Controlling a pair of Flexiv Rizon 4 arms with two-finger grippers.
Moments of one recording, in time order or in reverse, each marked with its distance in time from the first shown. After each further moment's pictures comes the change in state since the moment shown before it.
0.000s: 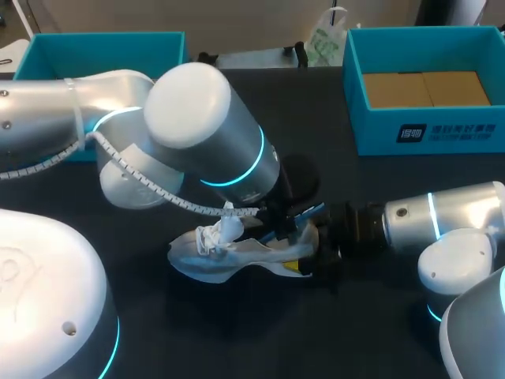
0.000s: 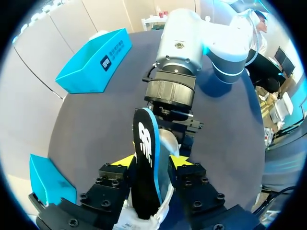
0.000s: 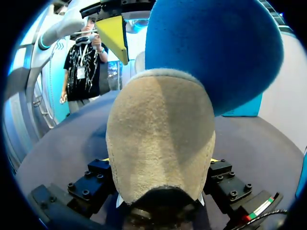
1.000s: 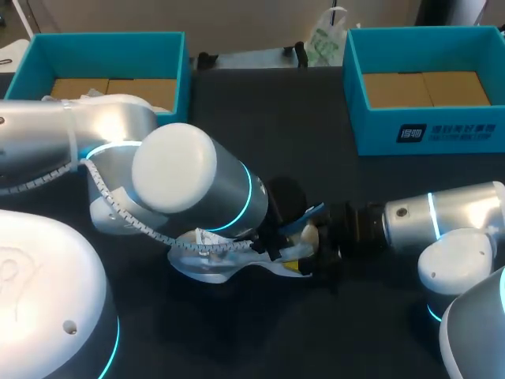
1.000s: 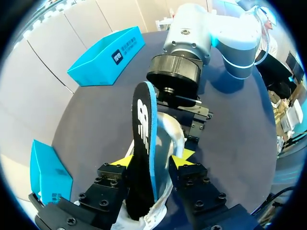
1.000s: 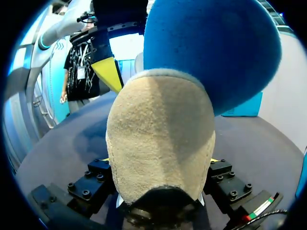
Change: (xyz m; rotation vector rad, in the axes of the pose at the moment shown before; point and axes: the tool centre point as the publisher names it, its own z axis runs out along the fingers) left arm 0.005 0.026 0.020 0.031 -0.110 -0.069; right arm 0.000 0.000 0.000 0.000 0.000 0.000
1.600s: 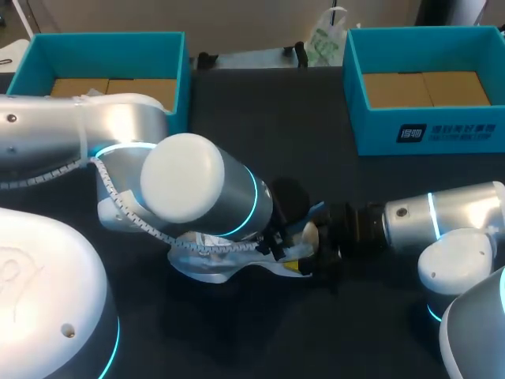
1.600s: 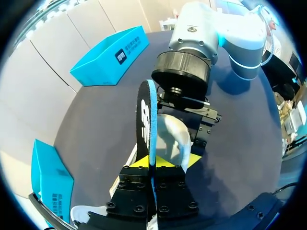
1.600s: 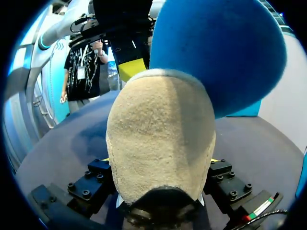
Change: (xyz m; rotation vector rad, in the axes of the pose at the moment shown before) left arm -0.005 -0.004 0.011 0.012 -0.040 -0.011; right arm 0.000 0.000 0.000 0.000 0.000 0.000
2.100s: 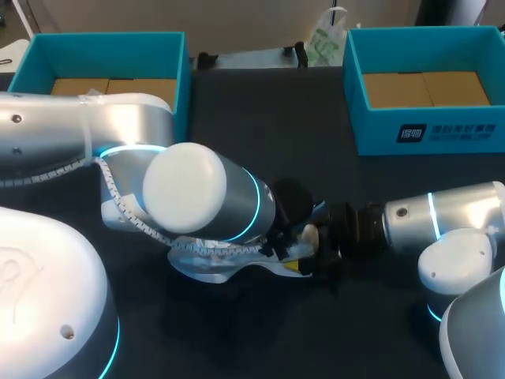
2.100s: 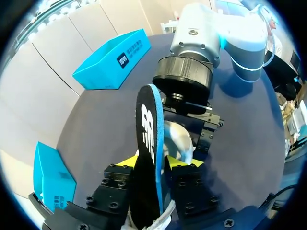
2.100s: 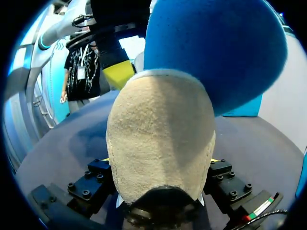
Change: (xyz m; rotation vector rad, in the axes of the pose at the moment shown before) left arm -0.001 -0.006 0.003 0.024 -0.028 0.006; right arm 0.000 0.000 0.000 0.000 0.000 0.000
